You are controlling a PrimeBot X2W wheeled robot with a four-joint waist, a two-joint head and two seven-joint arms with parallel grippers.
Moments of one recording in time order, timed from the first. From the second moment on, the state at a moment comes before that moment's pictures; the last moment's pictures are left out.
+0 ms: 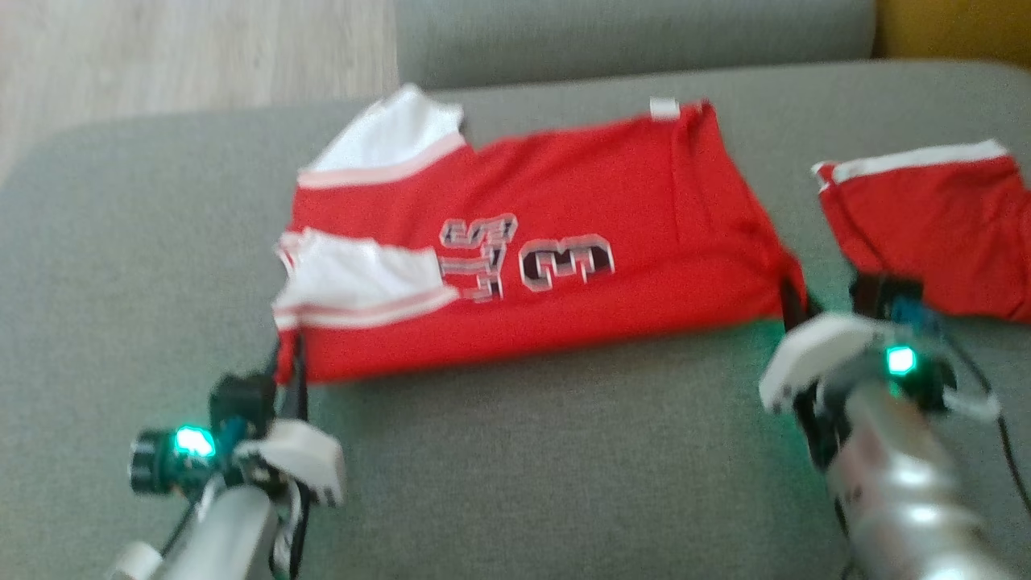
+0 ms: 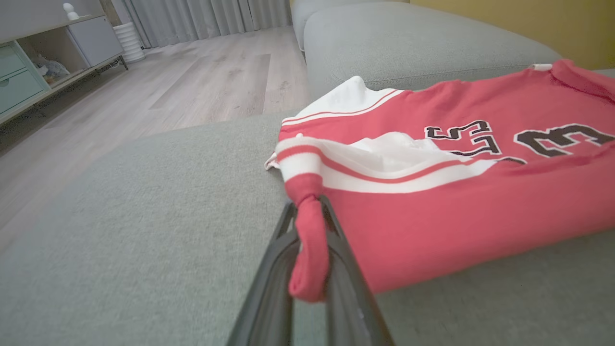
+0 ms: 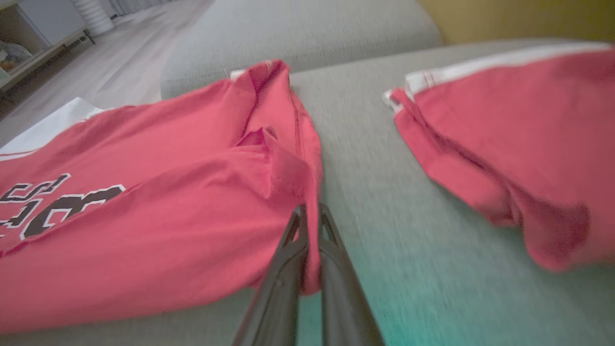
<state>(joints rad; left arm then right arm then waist) -0.32 0.21 -0.40 0.60 -0.32 0.17 -0.15 -0.62 -0.06 -0.06 1.15 0.09 0.12 -0.17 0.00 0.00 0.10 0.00</state>
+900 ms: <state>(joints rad) -0.07 0.33 -0.48 0.33 -0.32 0.20 0.05 -0.06 -0.04 -0.09 0.40 0.27 0.12 0.18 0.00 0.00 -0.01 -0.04</state>
